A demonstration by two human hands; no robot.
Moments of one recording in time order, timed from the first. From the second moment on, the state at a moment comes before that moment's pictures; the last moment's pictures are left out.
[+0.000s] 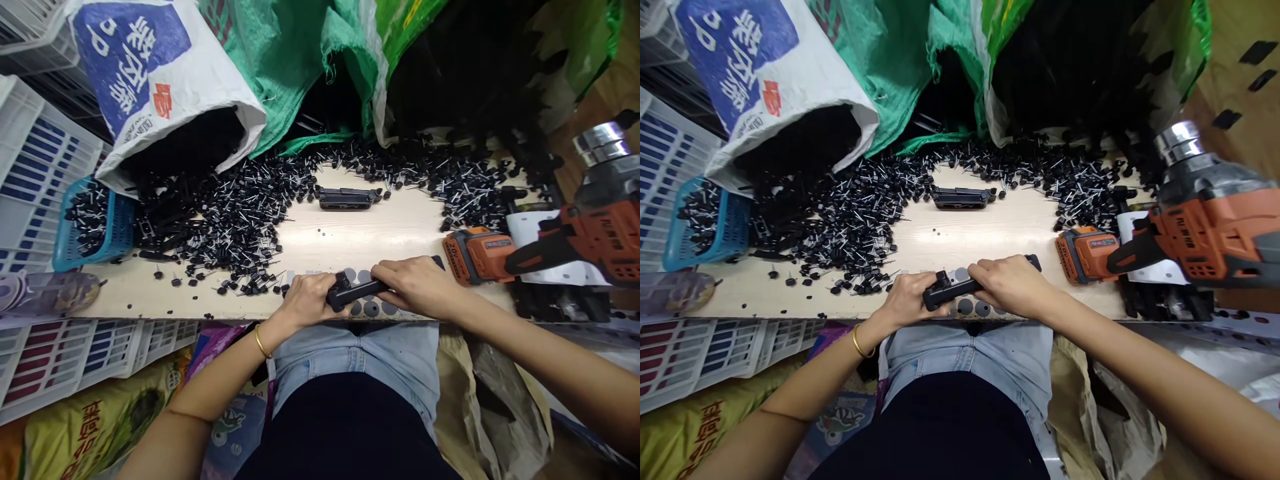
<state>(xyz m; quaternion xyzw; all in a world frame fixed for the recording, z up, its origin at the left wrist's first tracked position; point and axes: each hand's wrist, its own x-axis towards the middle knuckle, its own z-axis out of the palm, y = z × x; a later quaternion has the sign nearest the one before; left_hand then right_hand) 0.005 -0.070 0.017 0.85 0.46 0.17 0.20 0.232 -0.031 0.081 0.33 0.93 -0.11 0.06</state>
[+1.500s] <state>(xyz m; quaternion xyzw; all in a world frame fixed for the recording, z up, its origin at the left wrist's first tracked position) 0.043 -0.123 0.013 0.18 0.32 0.25 0.89 0.191 -0.068 0.026 0.46 0.27 -0.73 -0.43</state>
